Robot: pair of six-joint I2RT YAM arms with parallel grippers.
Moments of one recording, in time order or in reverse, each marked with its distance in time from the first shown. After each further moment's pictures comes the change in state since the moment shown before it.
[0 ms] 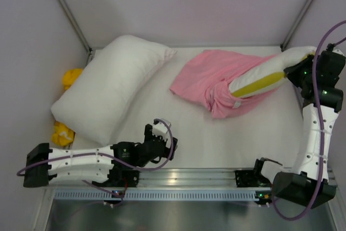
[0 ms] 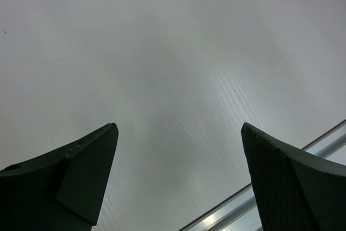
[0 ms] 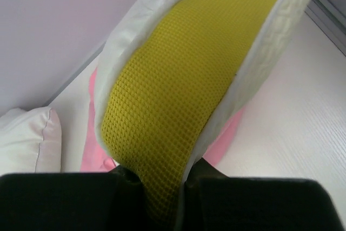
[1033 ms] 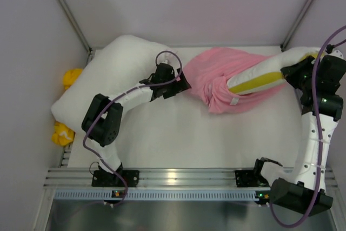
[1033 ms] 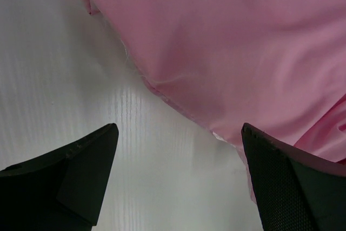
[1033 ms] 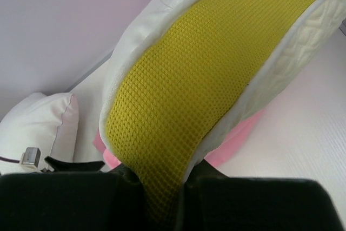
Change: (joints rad) left arm 0.796 0.909 0.760 0.124 0.679 -0.245; right arm -0.006 -0.075 -0.039 0.036 -0.106 -0.009
